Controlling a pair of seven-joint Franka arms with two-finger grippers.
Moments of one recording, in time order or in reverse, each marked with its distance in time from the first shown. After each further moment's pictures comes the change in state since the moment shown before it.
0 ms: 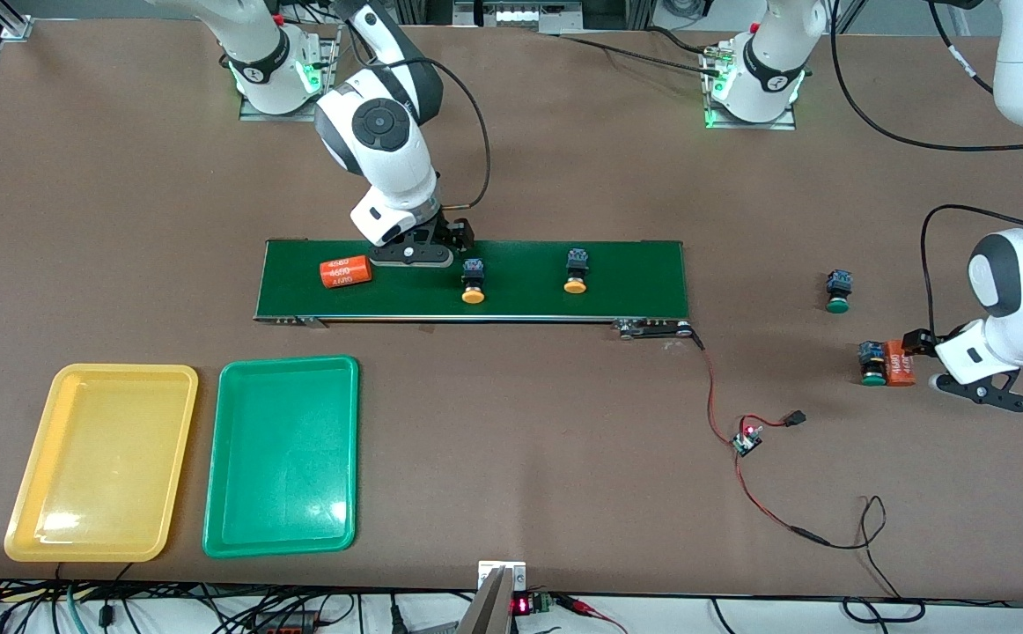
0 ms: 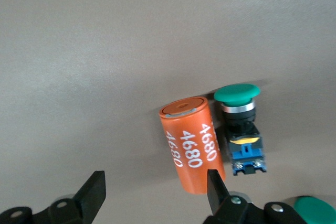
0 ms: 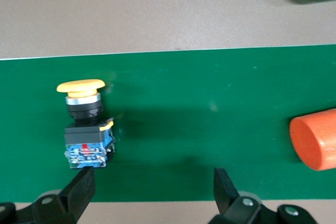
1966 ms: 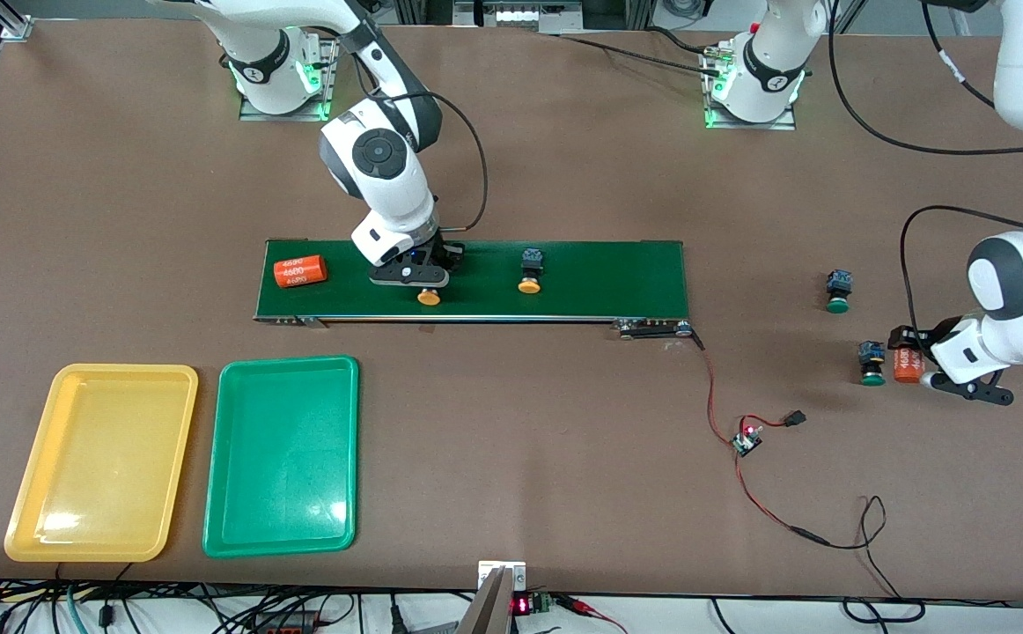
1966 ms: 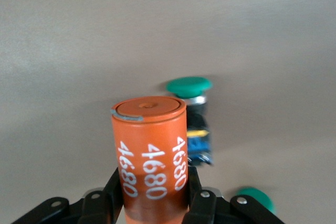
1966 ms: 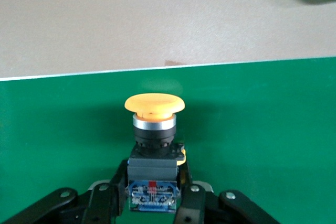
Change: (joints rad) left arm -0.006 -0.038 -0.026 0.009 -0.145 -0.171 0.001; right arm -0.002 0.088 -0.033 0.002 0.000 0.102 -0.012
